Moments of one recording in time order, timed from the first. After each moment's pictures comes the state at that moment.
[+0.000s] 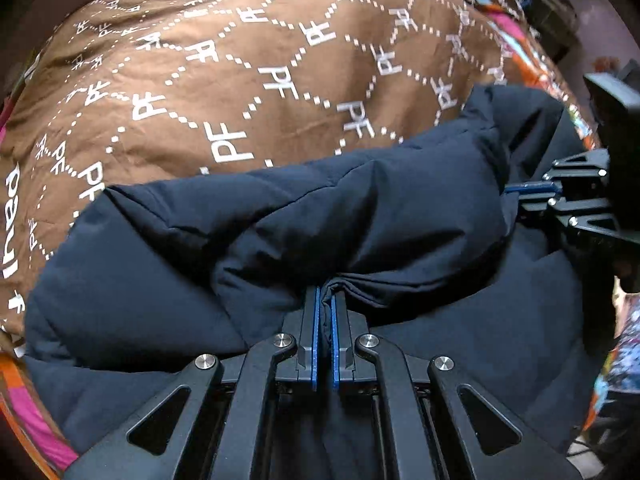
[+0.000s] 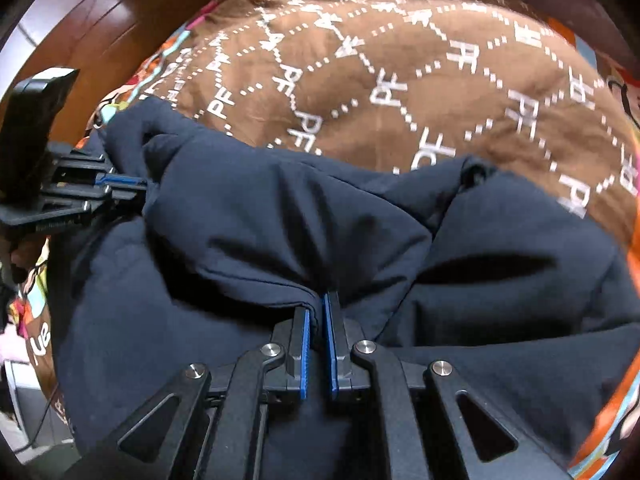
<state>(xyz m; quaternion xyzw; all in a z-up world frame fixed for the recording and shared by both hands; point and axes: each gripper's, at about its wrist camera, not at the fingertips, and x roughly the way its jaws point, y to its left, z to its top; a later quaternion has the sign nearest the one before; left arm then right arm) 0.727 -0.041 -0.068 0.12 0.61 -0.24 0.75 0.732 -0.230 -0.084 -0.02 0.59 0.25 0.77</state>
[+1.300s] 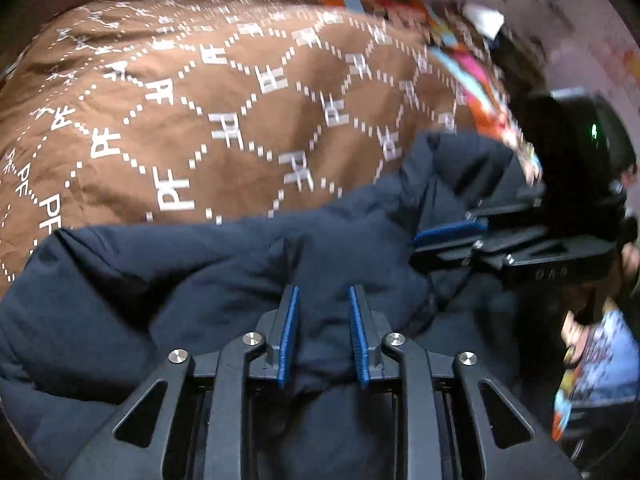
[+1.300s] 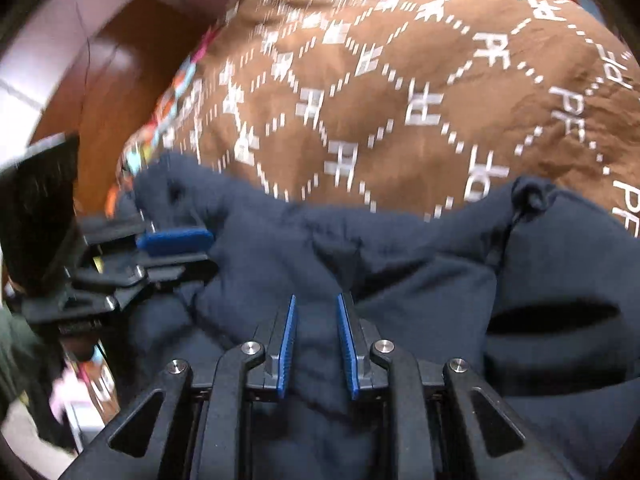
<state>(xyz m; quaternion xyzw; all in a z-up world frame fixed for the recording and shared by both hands) 0.735 -0.047 -0.045 0.04 0.58 -0.31 0.76 0.766 -0.210 -0.073 0.07 0.62 0.29 0.72</state>
